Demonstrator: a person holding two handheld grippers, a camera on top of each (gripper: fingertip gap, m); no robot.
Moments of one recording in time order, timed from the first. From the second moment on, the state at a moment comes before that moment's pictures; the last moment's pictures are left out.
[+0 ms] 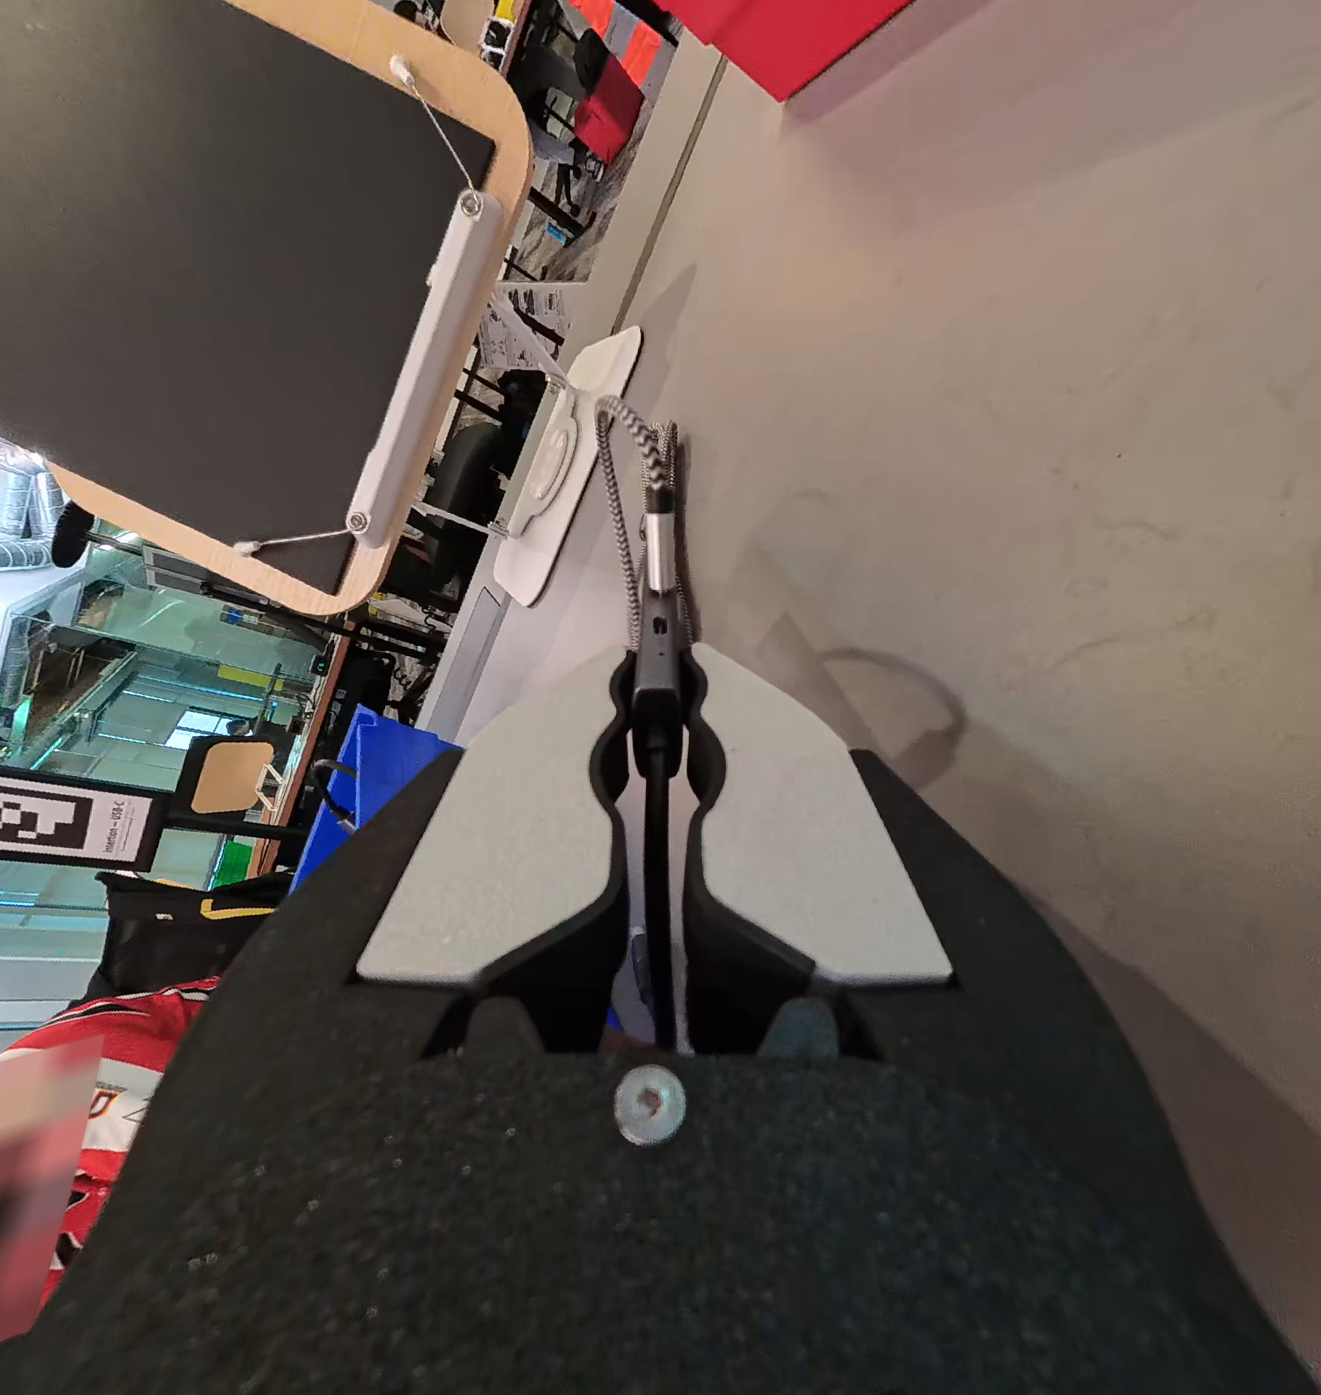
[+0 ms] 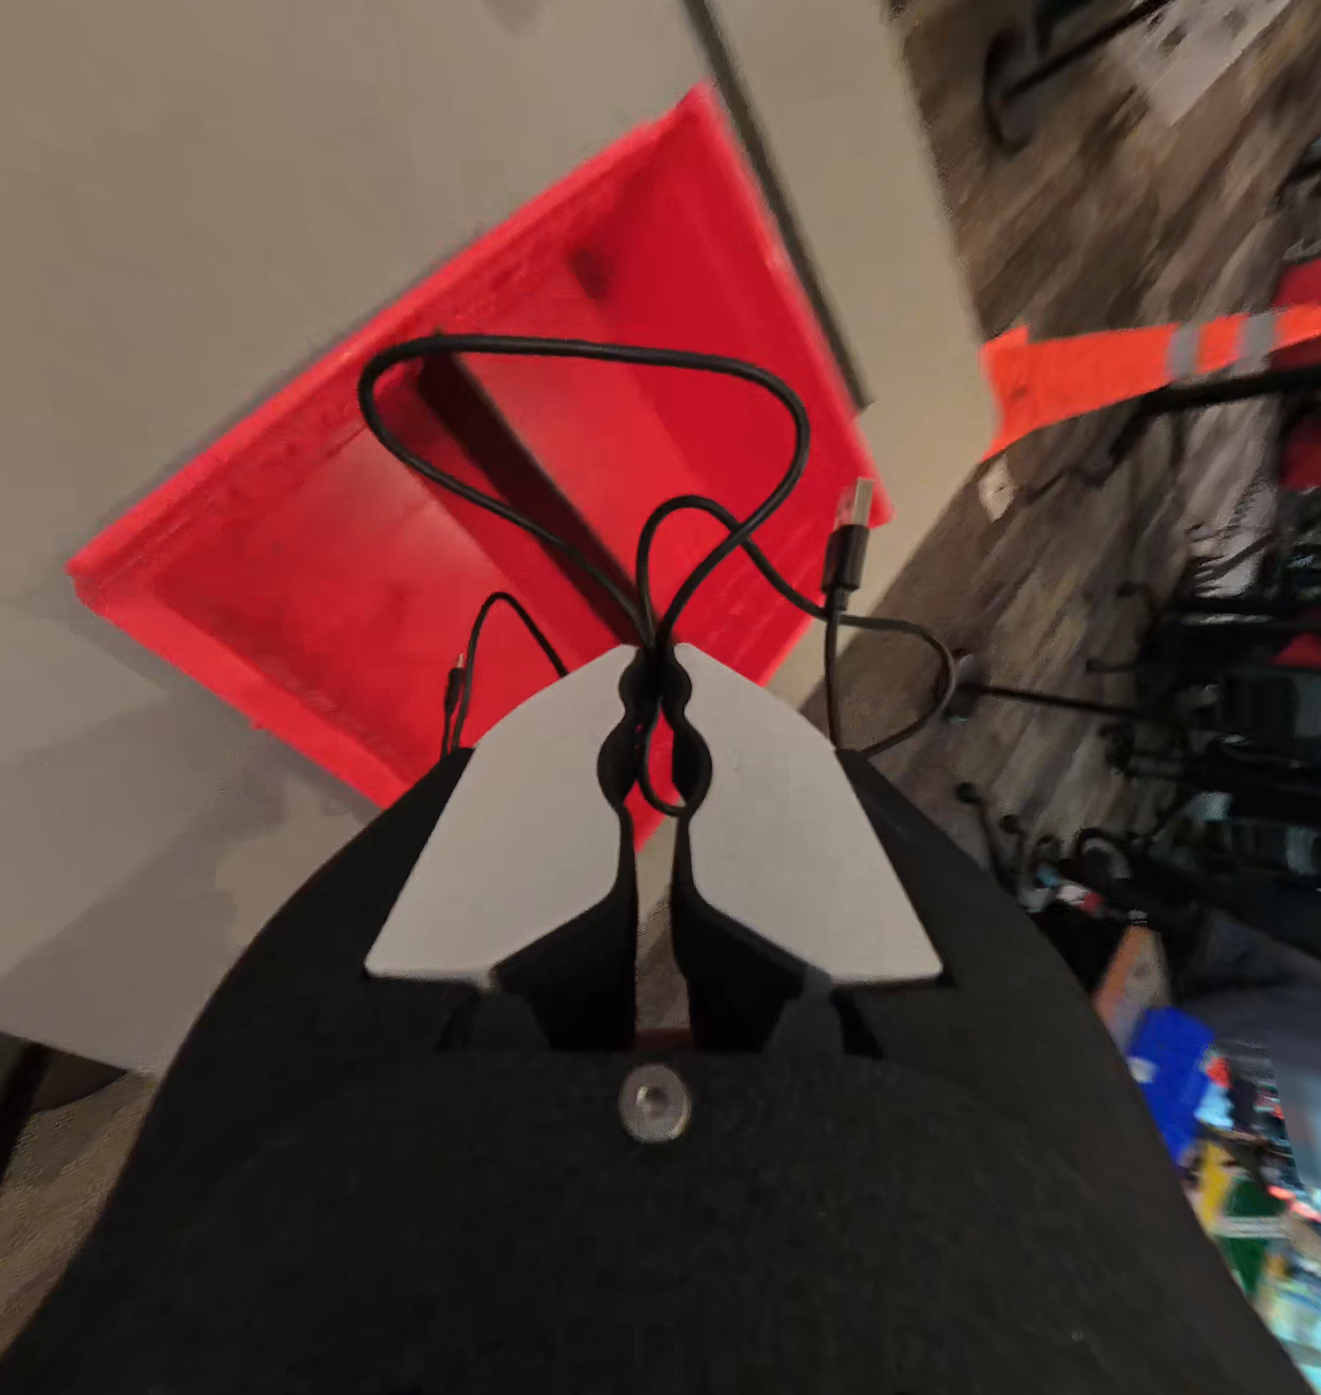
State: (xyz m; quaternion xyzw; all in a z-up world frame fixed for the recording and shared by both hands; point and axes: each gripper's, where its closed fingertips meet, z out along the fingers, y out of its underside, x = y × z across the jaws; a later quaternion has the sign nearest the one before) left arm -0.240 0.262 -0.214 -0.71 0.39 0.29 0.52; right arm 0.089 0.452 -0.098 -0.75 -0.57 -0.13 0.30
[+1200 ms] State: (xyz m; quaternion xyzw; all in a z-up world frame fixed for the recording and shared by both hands) left arm -0.189 0.240 -0.187 -0.60 0.45 0.30 0.59; right arm -0.158 0.234 -0.191 -0.66 -0.52 0.38 0.40
